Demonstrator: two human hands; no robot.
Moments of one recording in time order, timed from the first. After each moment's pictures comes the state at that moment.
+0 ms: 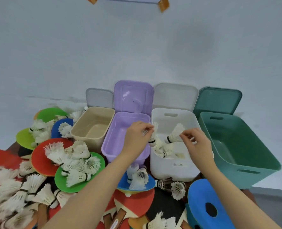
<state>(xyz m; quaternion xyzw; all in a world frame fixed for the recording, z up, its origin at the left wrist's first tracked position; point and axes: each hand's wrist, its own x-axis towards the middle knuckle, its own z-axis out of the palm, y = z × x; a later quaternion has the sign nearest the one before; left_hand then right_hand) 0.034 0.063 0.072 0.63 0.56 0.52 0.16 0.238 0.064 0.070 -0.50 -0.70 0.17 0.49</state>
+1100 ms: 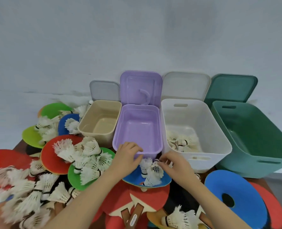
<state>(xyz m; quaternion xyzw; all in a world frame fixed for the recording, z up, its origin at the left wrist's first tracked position) -0.059 0.039 -0.020 0.78 0.57 0.26 0.09 0.162 0.039 -0.019 -0.50 -0.79 0.22 0.27</state>
